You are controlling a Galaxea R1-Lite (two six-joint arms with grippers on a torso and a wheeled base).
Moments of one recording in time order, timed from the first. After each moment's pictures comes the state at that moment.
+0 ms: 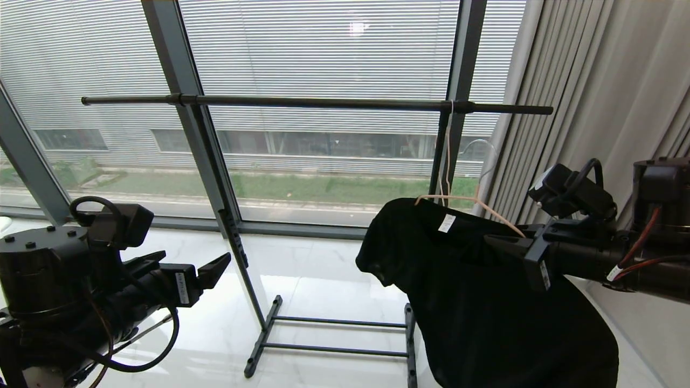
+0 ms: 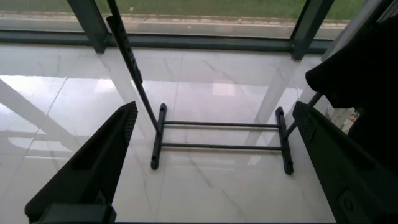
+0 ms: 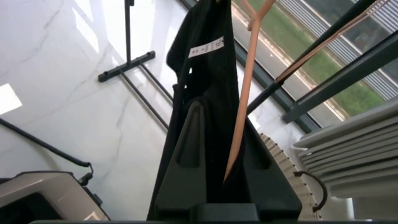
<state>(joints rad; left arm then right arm) -0.21 1.43 -0.34 -0.77 0.12 -0.01 0.51 1.47 -0.75 -0.39 0.20 -0.33</state>
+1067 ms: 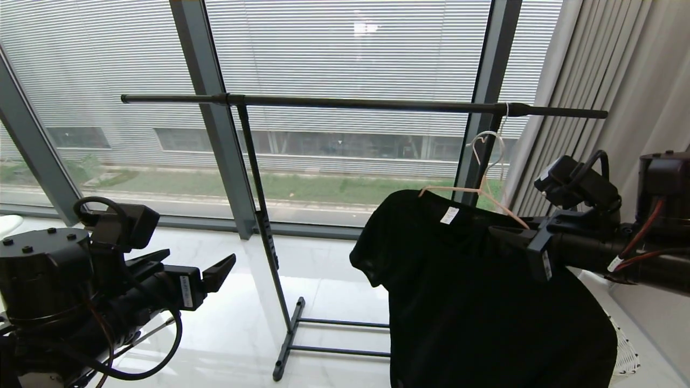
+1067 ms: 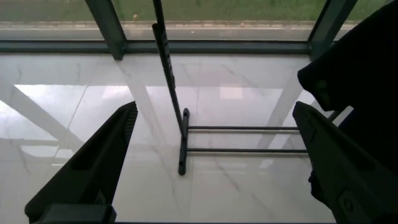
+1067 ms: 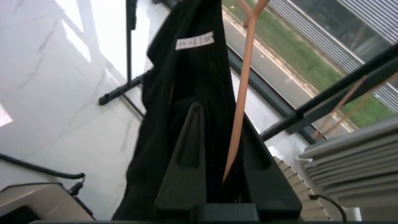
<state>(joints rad) -0.27 1.41 -0.34 -0.77 0.16 0.02 0.45 1.47 -0.76 -0.40 0.19 -0.32</state>
